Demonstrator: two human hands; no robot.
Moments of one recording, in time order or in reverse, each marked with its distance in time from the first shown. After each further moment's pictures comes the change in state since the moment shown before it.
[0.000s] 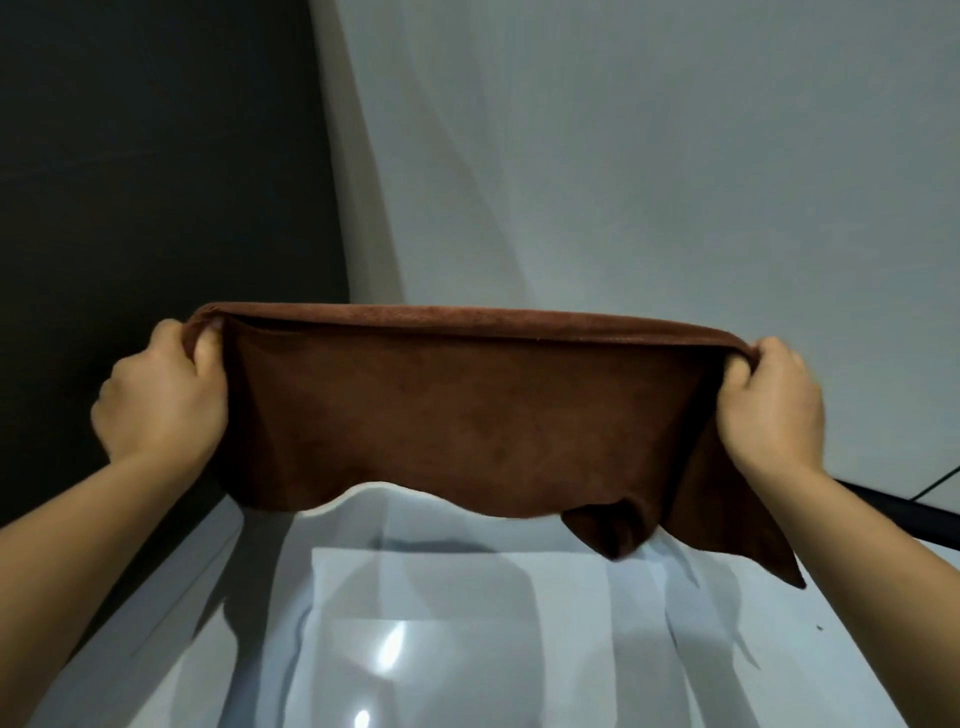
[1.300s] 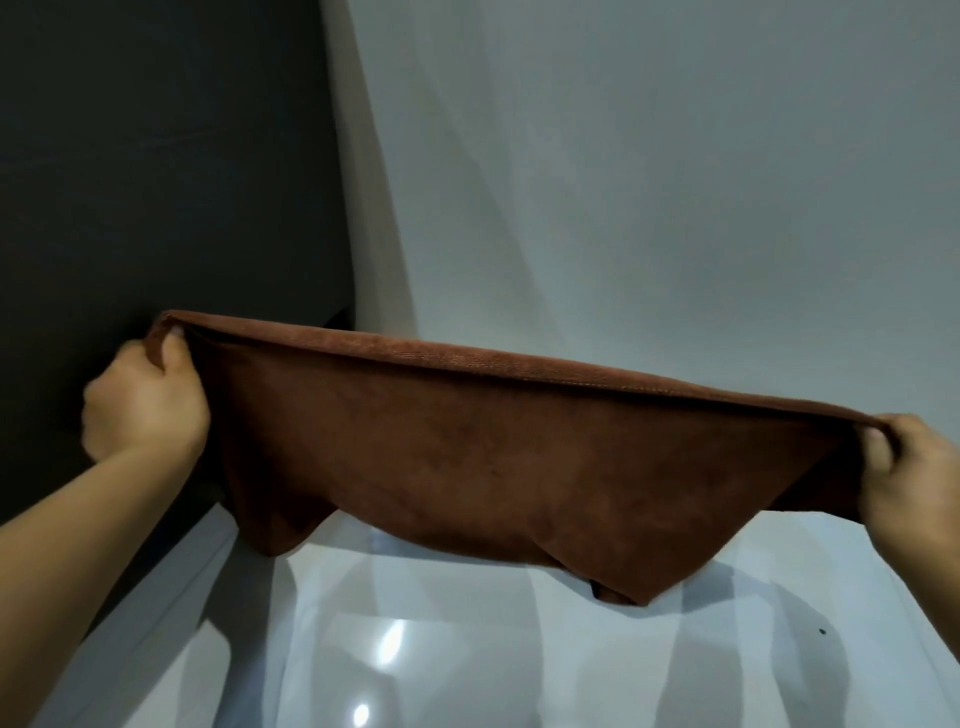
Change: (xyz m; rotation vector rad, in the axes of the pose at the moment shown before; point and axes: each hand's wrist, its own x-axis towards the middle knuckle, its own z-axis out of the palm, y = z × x) left_hand 0.006 -0.010 0.007 -0.140 0.042 -0.354; right_hand -0.011 0.122 -0.030 -0.146 0.036 0.062
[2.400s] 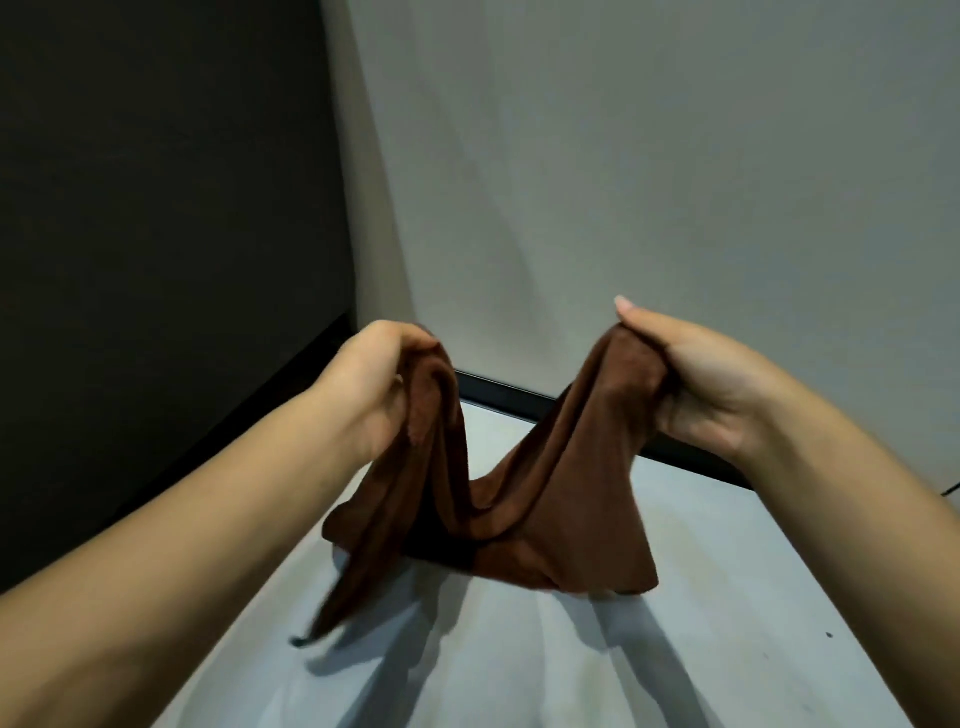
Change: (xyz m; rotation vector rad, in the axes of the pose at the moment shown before) left_hand -0.105 0.107 -0.009 -0.852 -1.016 -0.320; right_hand -0.016 -0.210 -0.020 1.169 -0.974 0.438
